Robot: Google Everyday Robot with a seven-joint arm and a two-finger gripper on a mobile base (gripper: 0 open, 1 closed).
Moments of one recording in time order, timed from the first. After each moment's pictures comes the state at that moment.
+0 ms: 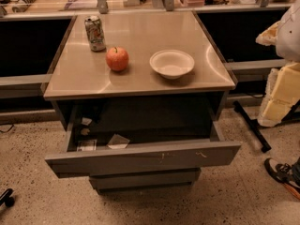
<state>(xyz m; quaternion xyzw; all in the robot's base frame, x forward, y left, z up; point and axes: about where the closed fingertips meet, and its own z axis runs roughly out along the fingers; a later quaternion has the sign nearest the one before) 0.438 -0.216 0.977 -0.60 0.78 -0.04 0.16</state>
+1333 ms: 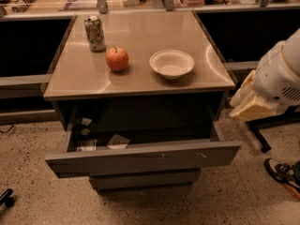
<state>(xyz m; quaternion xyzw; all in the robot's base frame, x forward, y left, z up) 0.431 -0.195 0.910 -0.60 0.78 0.01 0.18</state>
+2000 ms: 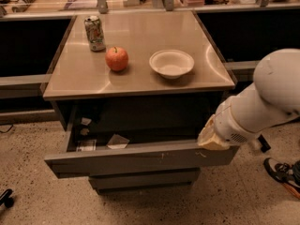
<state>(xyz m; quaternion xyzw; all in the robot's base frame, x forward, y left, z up) 0.432 -0.152 0.787 -0.61 0.77 0.05 0.19</state>
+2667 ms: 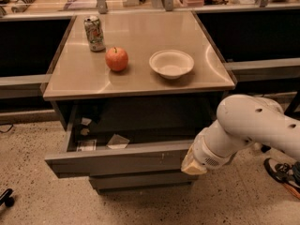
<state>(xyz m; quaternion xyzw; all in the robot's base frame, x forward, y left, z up) 0.421 -0.117 0.670 -0.61 0.77 0.12 0.14</state>
